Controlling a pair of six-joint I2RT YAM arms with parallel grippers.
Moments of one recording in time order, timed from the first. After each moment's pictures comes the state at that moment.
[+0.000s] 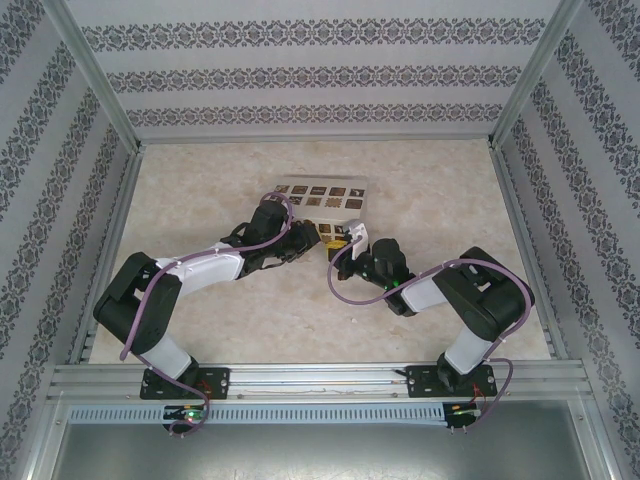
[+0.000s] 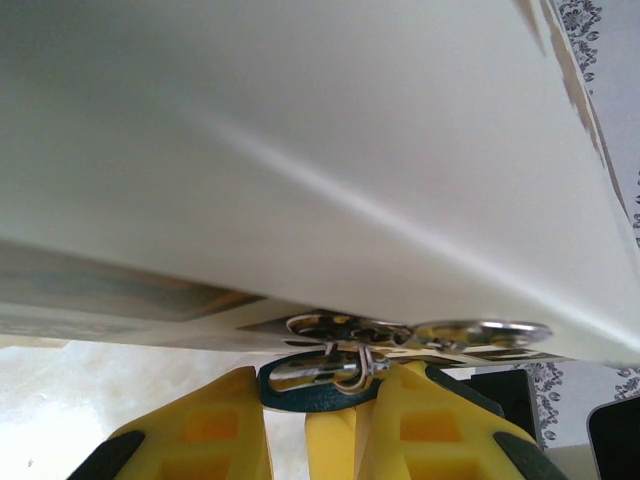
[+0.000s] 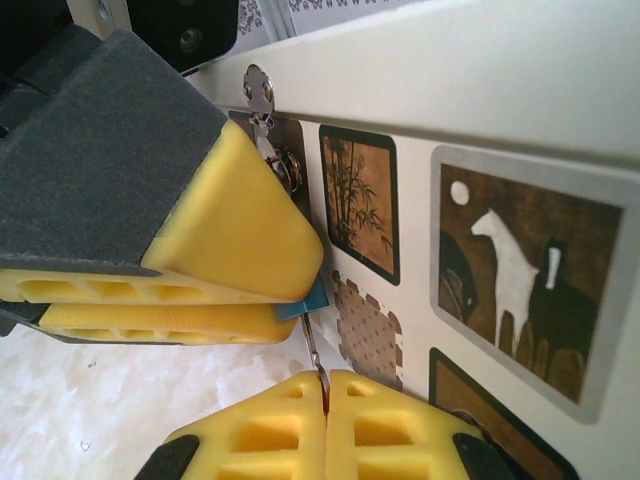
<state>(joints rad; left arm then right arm) -0.57 1.61 0.86 0.12 0.34 -1.11 0.61 1.68 0.41 1.02 -0.28 0.25</state>
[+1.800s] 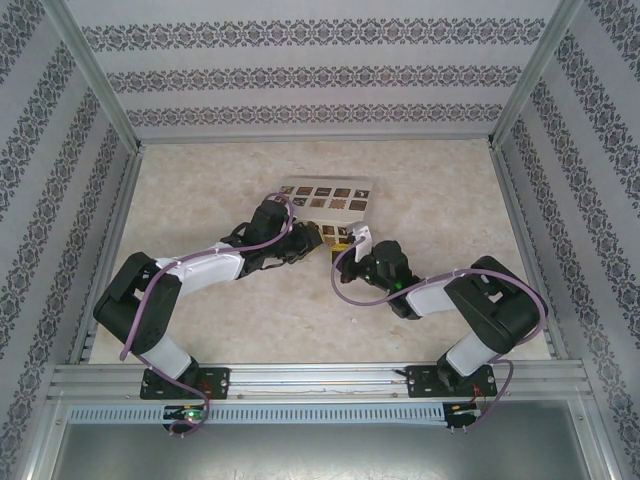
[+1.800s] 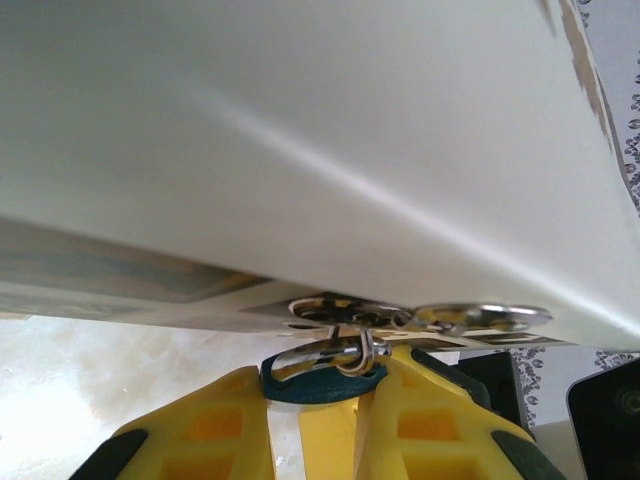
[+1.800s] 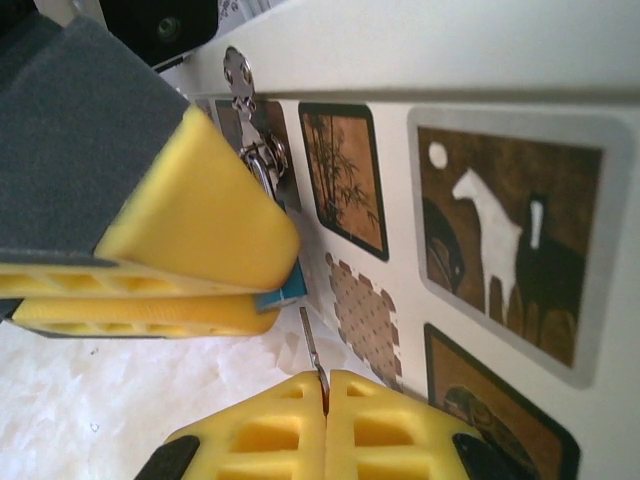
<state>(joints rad) -0.57 1.61 0.86 0.12 0.40 -1.11 0.61 1.59 0.39 0.91 -0.23 0.29</state>
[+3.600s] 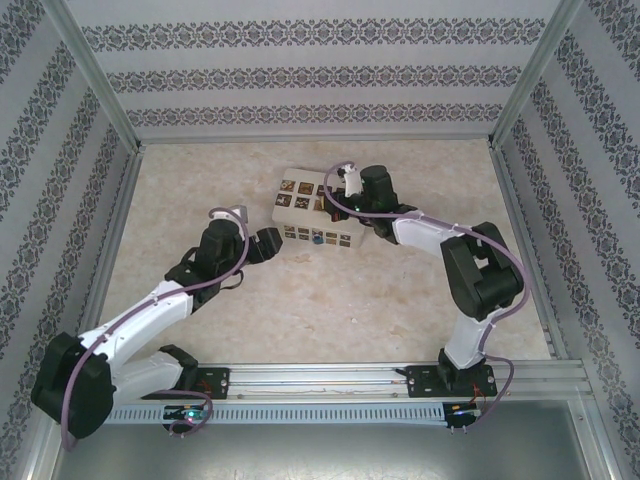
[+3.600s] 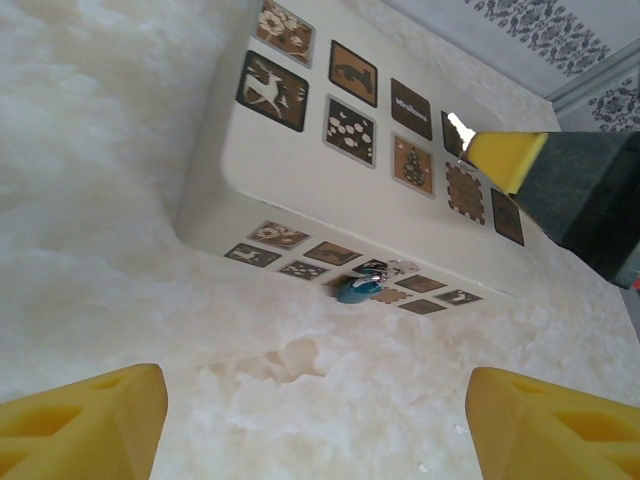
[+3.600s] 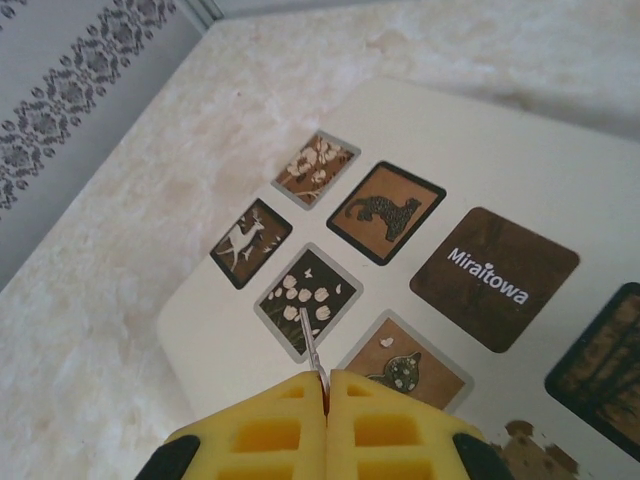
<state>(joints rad) -0.46 1.08 0.60 -0.06 0.01 -0.69 0.43 1.82 1.10 0.20 -0.46 0.34</state>
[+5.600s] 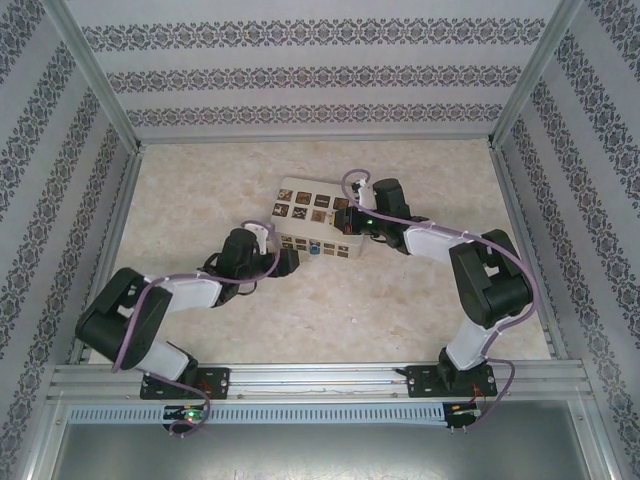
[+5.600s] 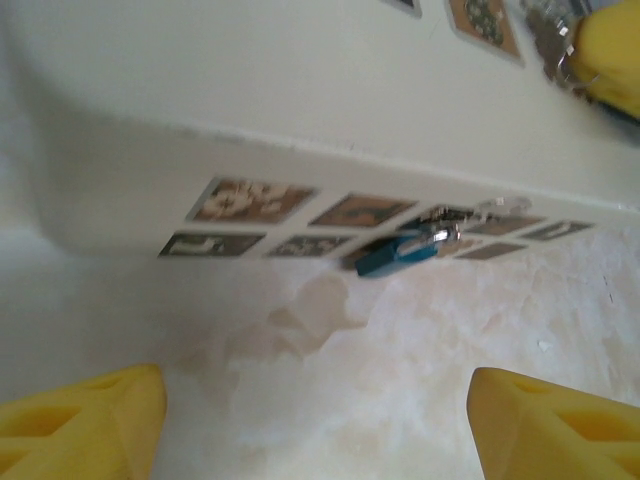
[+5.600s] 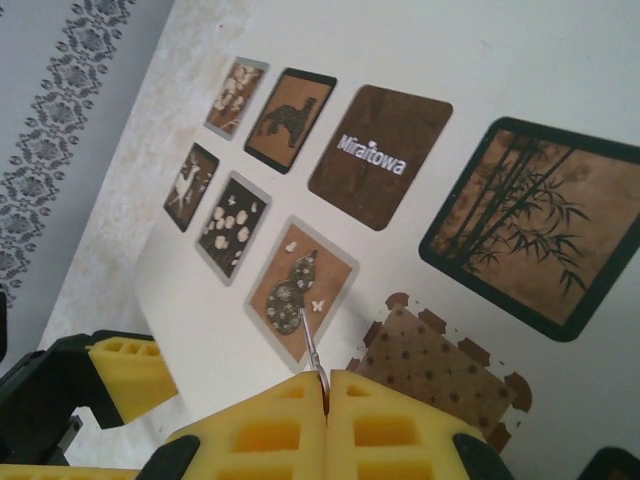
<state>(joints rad) -0.46 1.52 0.51 0.41 0.25 -0.52 0.38 1.74 0.94 0.17 -0.57 0.51</state>
